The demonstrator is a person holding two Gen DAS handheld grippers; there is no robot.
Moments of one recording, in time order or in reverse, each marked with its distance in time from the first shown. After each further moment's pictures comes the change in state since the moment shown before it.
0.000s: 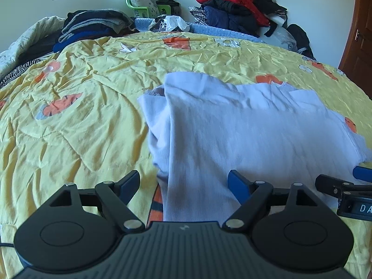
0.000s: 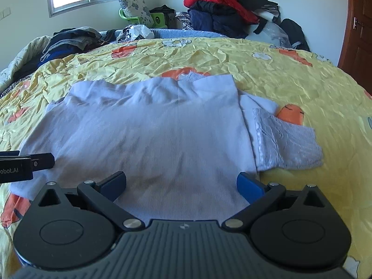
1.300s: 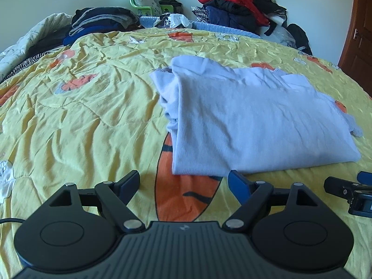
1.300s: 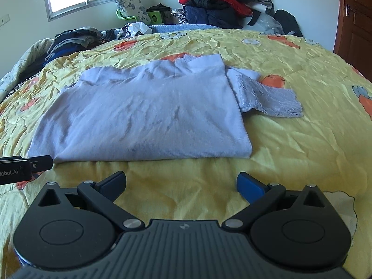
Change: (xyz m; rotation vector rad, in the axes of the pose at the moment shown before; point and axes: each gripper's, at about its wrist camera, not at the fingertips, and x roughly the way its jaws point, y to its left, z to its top) left arm -0.039 0.006 -0.050 -0.002 -0.005 0.010; right arm -0.042 -0.006 -0.049 0.048 0.014 0.016
